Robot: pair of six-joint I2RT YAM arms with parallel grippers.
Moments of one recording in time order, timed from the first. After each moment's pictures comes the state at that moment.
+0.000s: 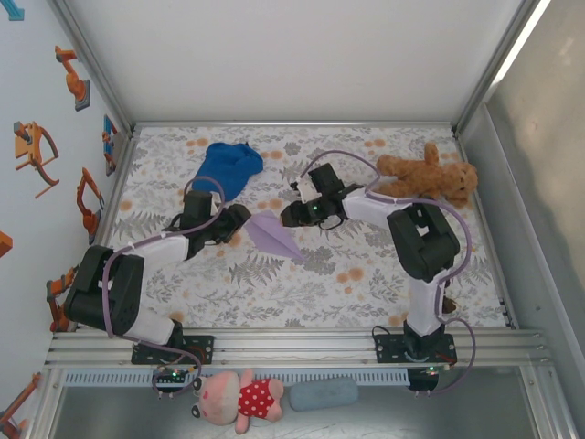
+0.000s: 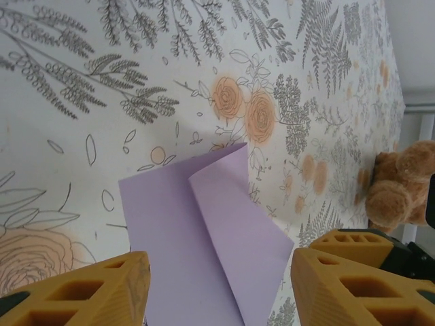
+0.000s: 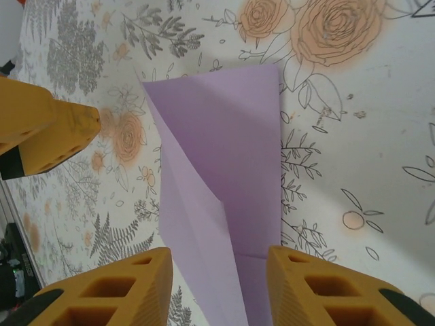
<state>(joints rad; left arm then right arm) -0.35 1.47 0.60 0.12 0.36 -1.00 0.58 1.96 1.26 -0.27 -0.64 0.32</state>
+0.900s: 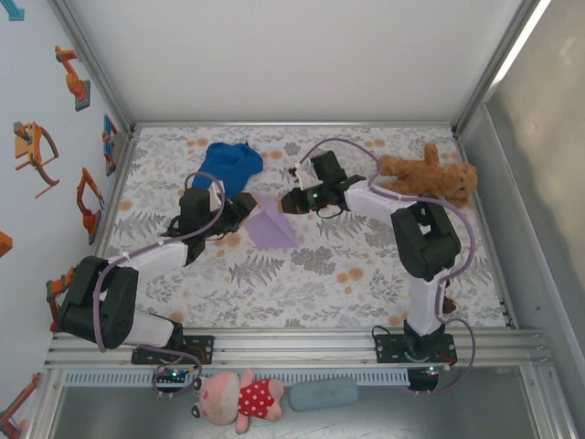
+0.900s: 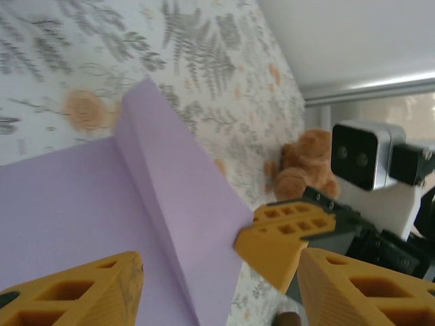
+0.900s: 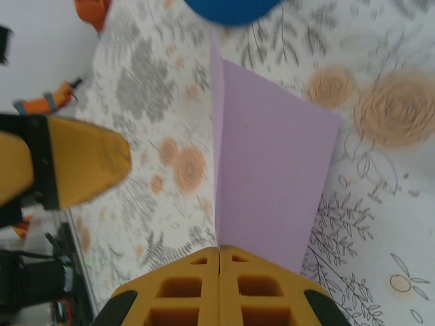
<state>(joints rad) -0.40 1.39 0.58 0.36 0.45 -1.06 0.55 1.94 1.33 -0.22 -0.75 0.37</state>
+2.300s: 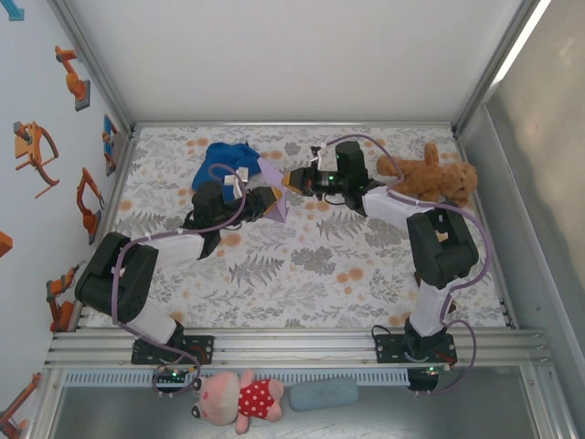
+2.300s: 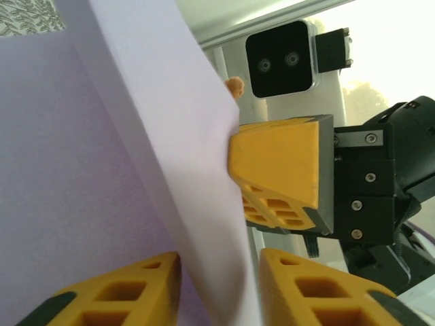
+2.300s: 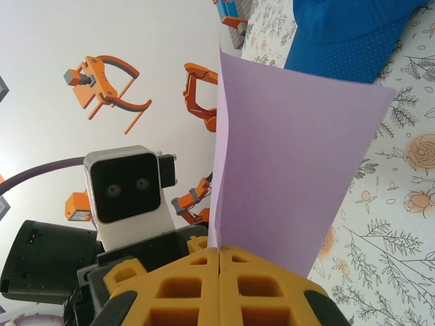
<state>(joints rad) -0.49 1.57 0.66 0.71 0.65 -1.11 0.47 1.84 1.17 0.30 -0.90 1.01</state>
